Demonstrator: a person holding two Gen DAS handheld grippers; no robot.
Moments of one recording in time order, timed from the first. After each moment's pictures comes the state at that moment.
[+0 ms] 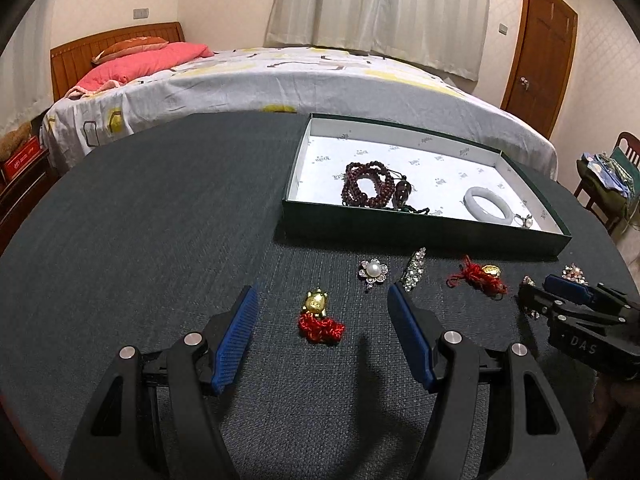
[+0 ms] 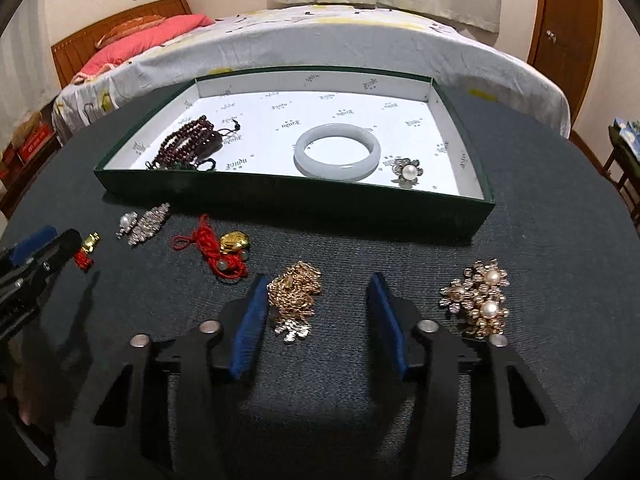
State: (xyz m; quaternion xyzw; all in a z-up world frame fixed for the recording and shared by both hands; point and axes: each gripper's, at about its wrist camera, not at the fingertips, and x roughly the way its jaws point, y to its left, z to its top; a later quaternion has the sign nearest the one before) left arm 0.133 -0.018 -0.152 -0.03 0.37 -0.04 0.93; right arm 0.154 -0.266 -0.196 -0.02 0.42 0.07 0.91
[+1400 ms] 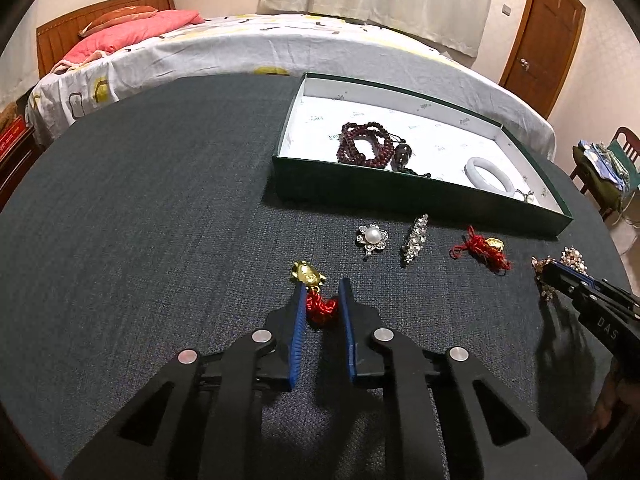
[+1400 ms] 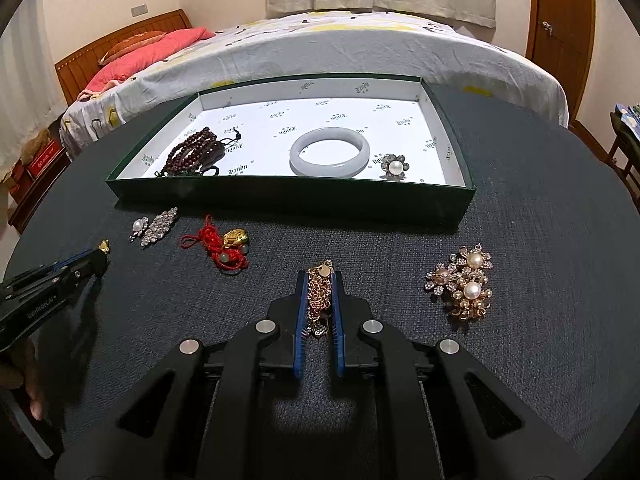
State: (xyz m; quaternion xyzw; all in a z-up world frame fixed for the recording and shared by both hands) left arm 0.140 -0.015 -0.166 -0.05 0.42 -0.06 0.90; right arm 0.146 -0.280 -0.190 0.01 0.41 0.08 0.91
